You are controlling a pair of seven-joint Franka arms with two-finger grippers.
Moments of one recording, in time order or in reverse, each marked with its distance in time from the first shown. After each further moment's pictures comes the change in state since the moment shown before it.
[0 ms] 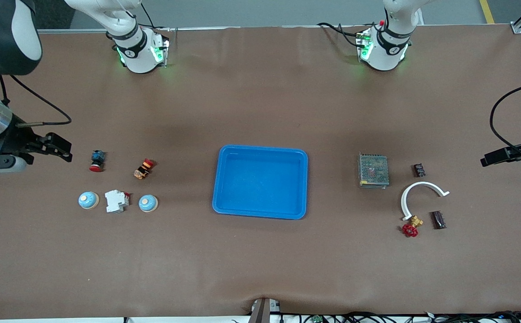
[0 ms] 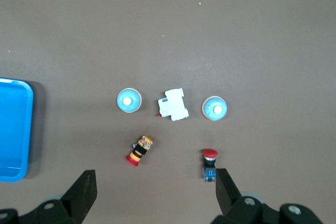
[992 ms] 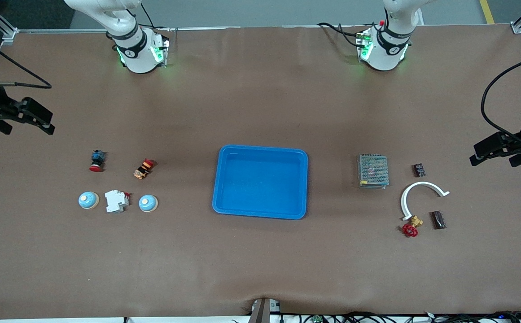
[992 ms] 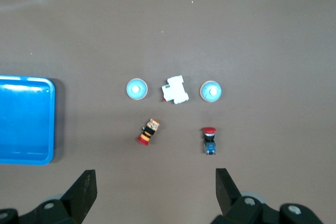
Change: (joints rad) left arm -0.004 -0.013 -0.186 0.178 -0.015 -0.043 -0.008; right arm 0.027 -0.053 -0.008 0.150 0.000 -0.210 0.064
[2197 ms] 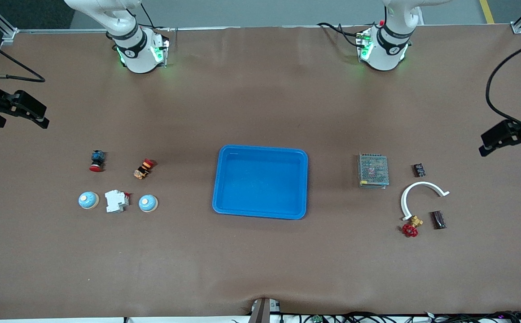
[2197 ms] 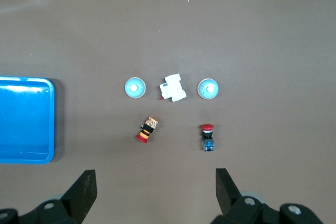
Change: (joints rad) left arm -0.448 -0.084 0.466 0.013 -0.001 -0.062 0.003; right arm -0.002 -0.005 -0.006 0.013 0.000 -0.008 0.006
